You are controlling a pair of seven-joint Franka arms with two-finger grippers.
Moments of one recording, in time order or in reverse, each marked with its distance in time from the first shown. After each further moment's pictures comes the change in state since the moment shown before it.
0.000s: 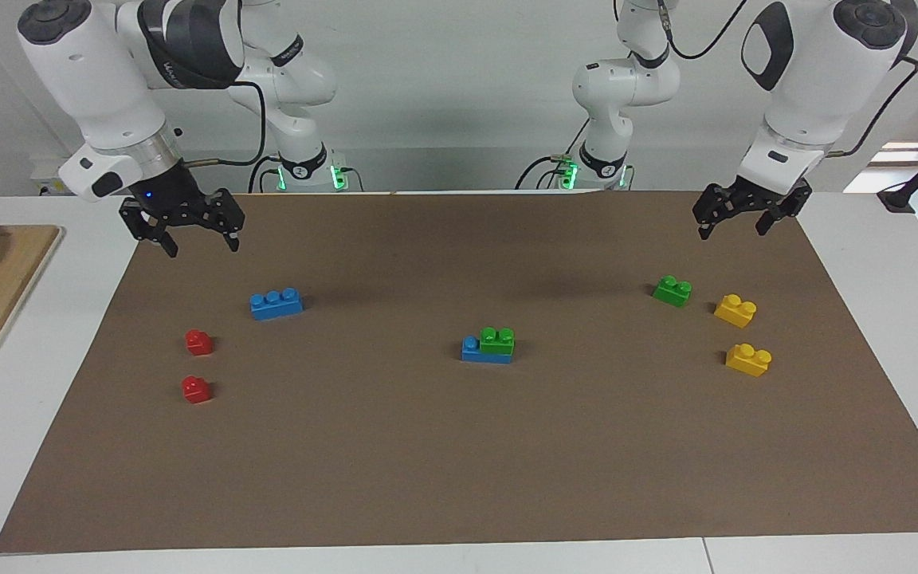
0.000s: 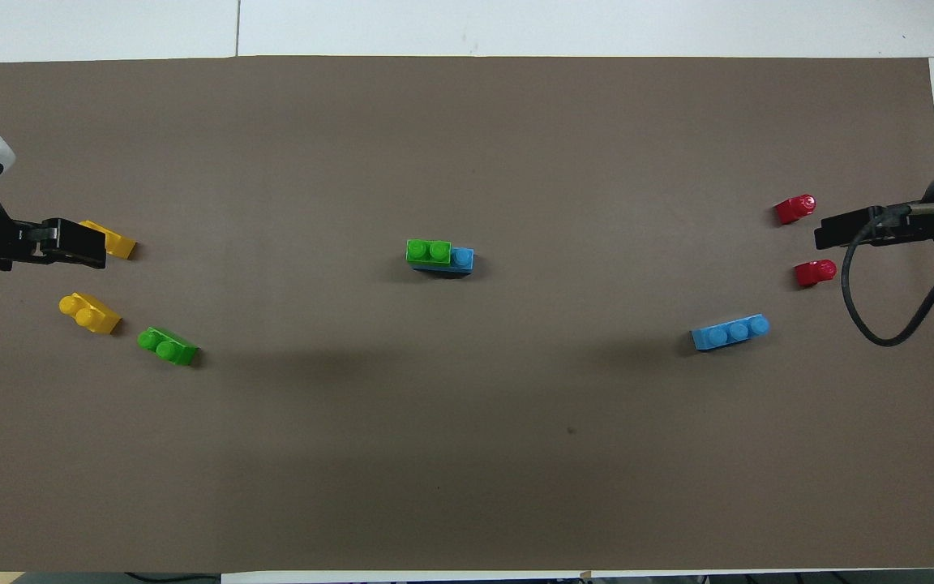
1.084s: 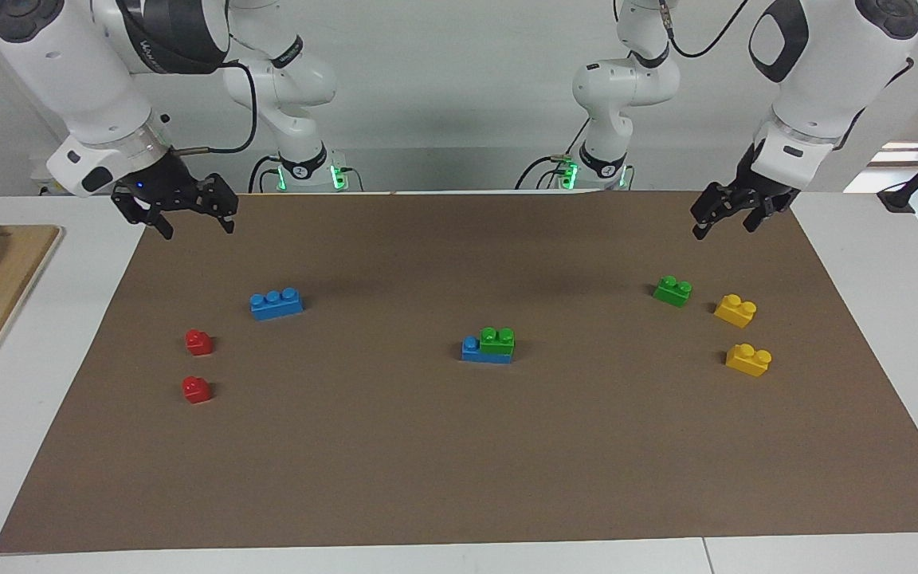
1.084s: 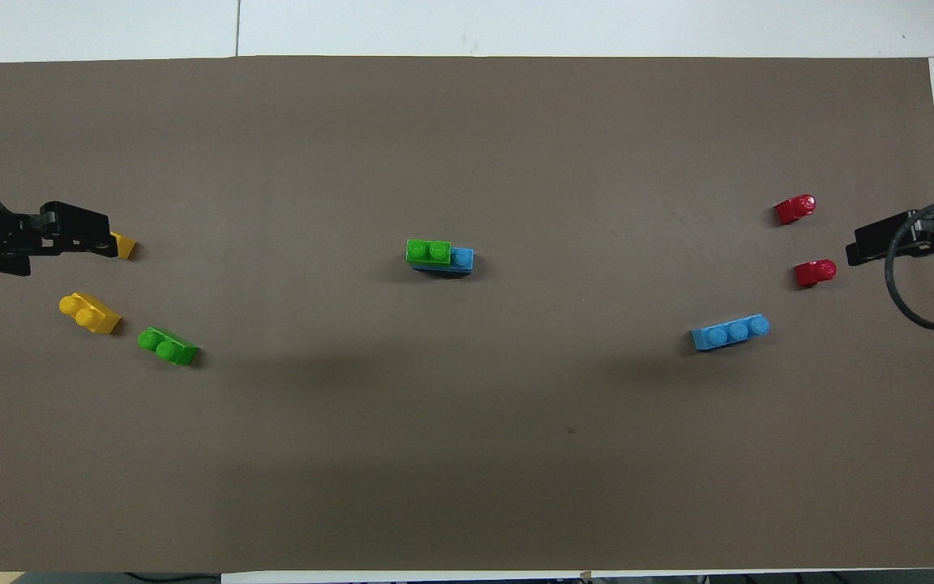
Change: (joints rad) left arm 0.014 -0.009 0.002 0.000 -0.108 0.010 -0.140; right arm -0.036 0.034 -0.005 0.109 -0.002 -0.174 0.000
